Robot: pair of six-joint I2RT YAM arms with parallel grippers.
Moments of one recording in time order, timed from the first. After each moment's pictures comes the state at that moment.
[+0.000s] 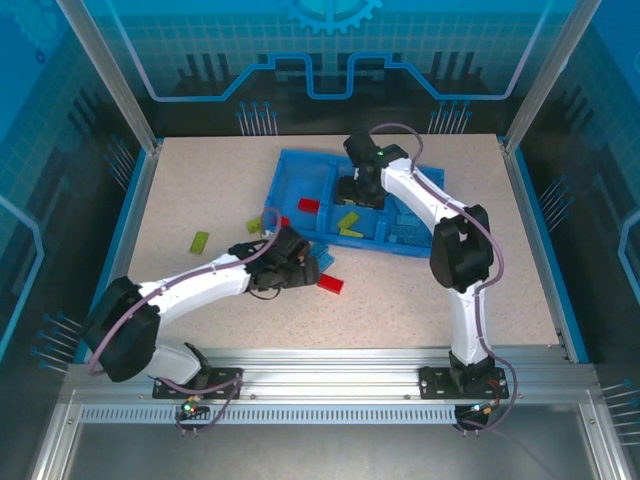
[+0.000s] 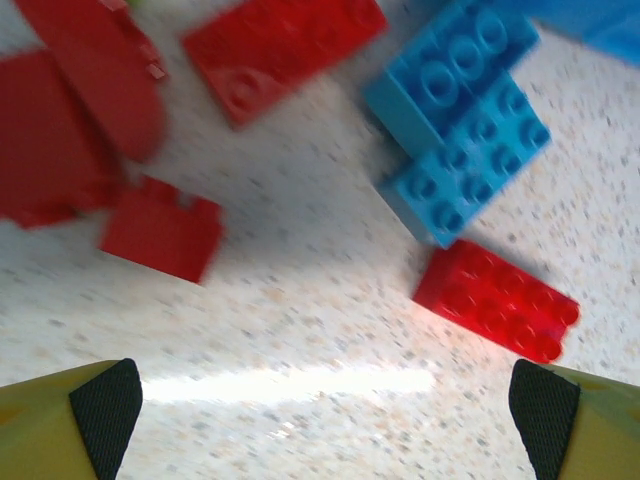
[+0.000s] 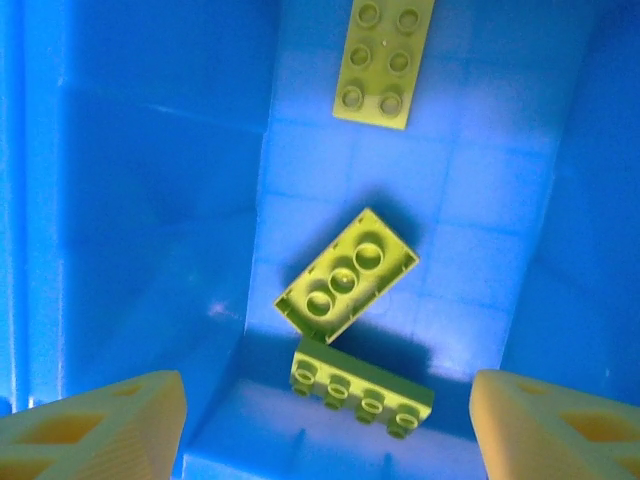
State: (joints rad) left arm -0.73 1.45 0.90 -0.60 -0.11 -0.90; right arm 0.46 2.10 1.90 -1.00 -0.03 0.55
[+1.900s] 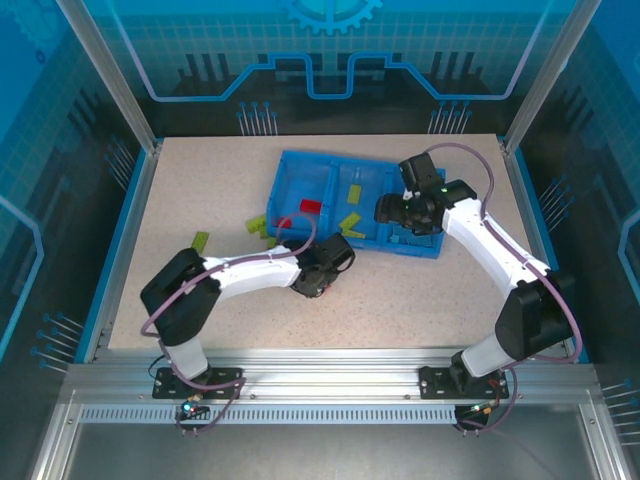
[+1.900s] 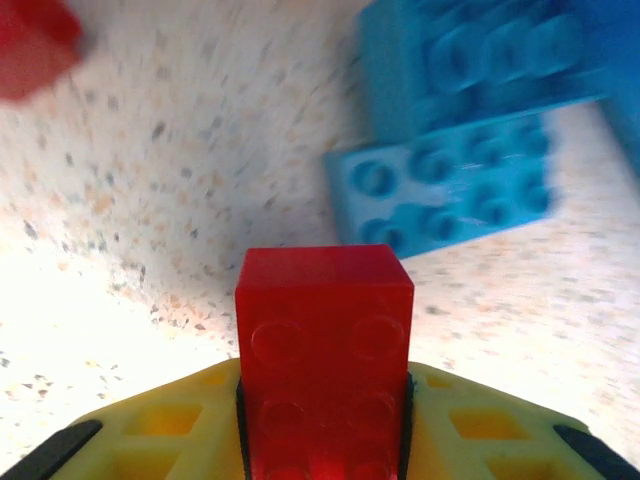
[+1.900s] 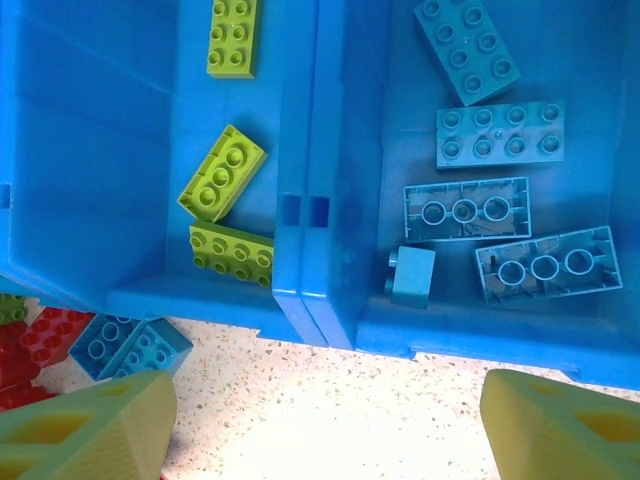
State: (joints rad) left arm -0.88 1.73 1.13 -0.66 -0.25 -1.58; right arm 0.37 1.52 1.32 -0.86 0.00 0.54
